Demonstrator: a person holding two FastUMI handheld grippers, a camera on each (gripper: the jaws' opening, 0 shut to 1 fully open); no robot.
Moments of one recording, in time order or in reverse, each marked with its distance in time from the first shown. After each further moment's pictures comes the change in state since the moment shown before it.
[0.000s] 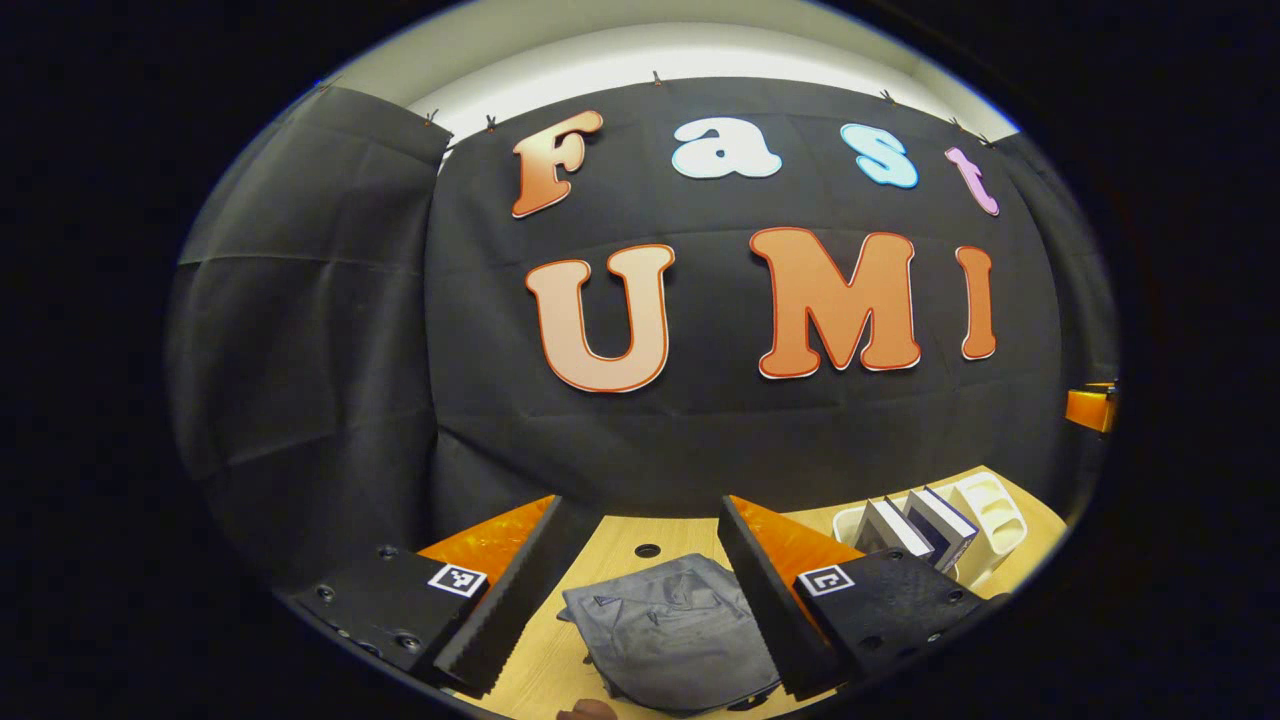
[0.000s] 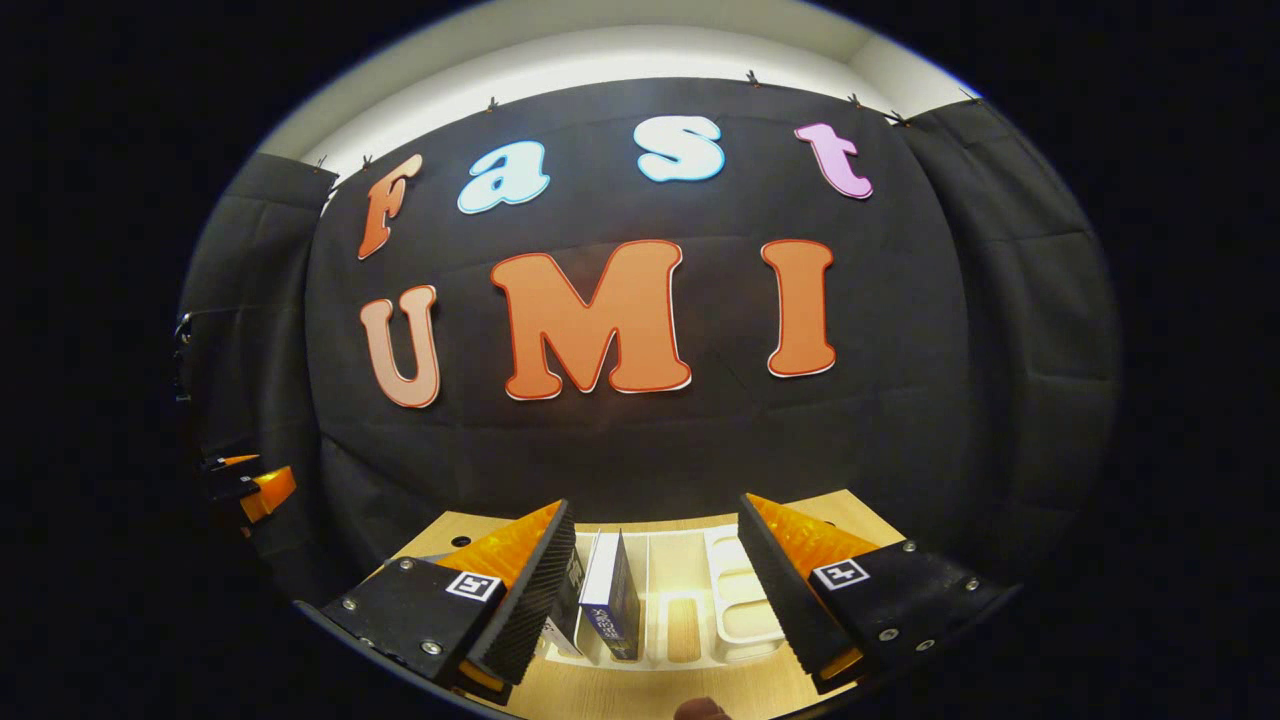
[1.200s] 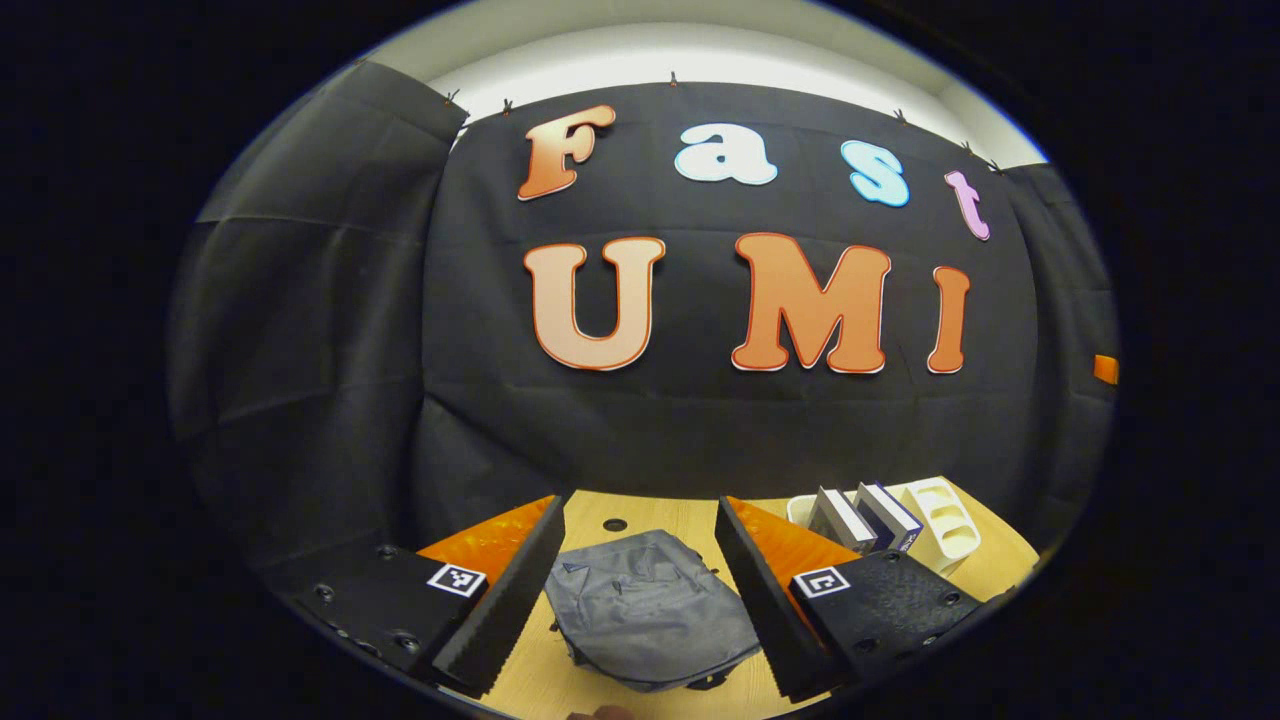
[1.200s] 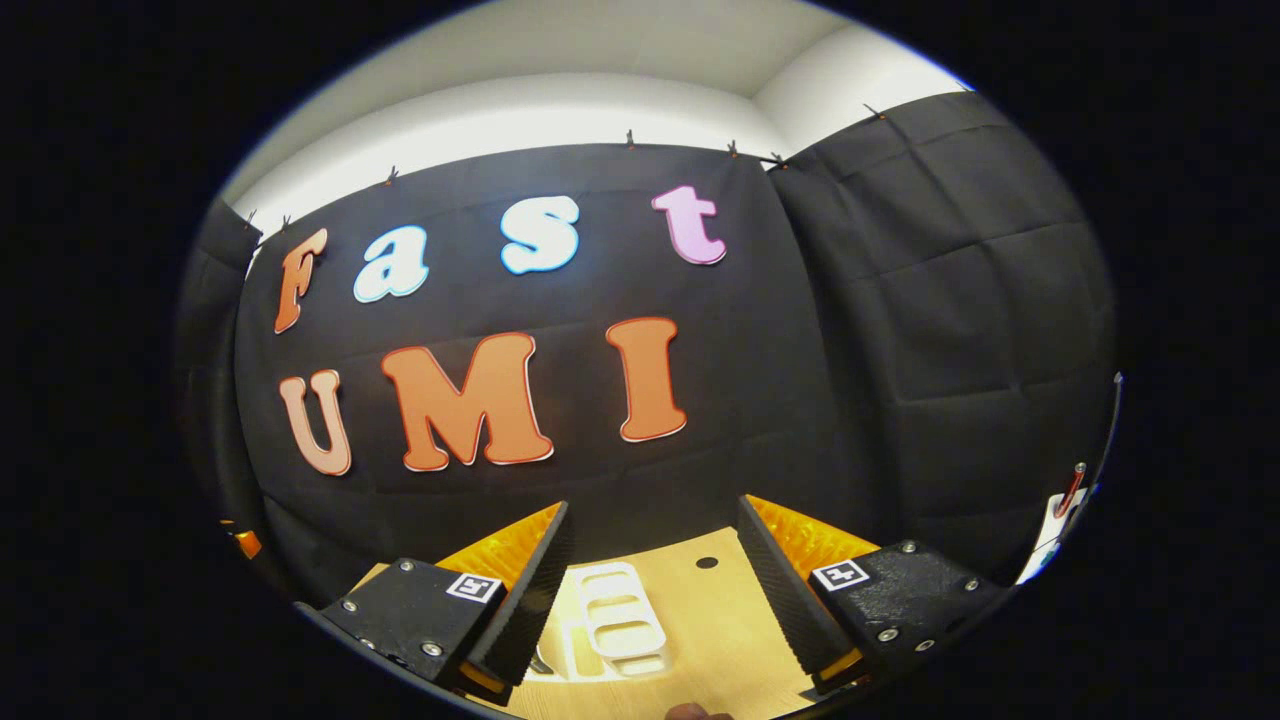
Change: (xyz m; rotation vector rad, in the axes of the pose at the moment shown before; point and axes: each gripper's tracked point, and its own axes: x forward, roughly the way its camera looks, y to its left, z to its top) left arm -0.064 -0.019 -0.025 -0.113 0.071 -0.060; right arm -0.077 -0.123 0.066 0.049 -0.140 -0.221
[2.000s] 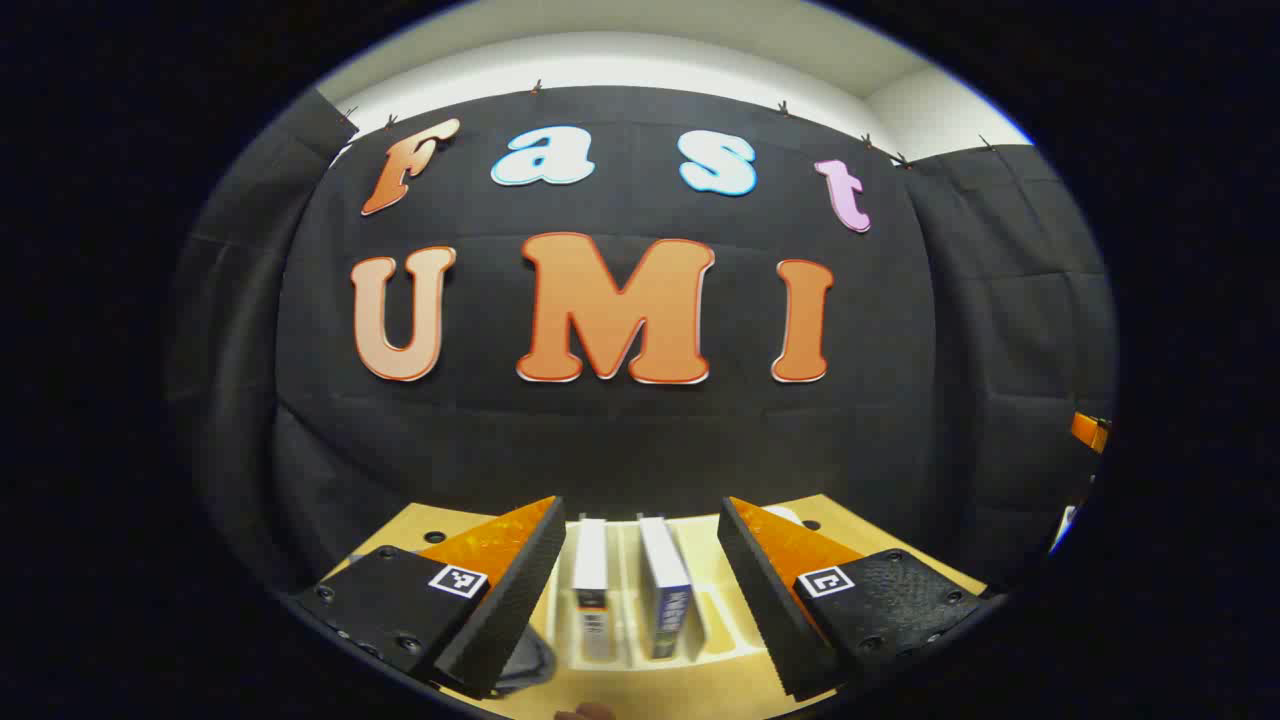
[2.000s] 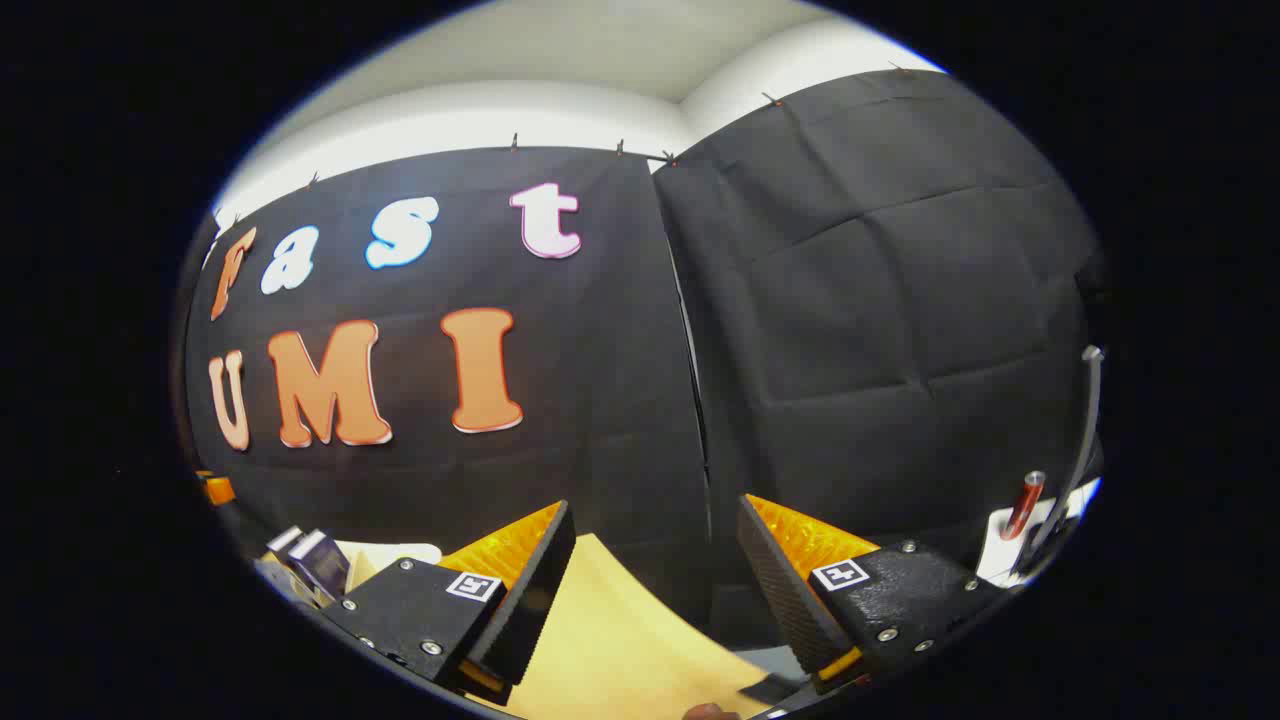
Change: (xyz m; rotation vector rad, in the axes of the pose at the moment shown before) left arm 0.022 -0.262 -0.007 0.055 -0.078 -0.257; right arm -0.014 -0.251 -0.039 0.051 -0.096 -0.254
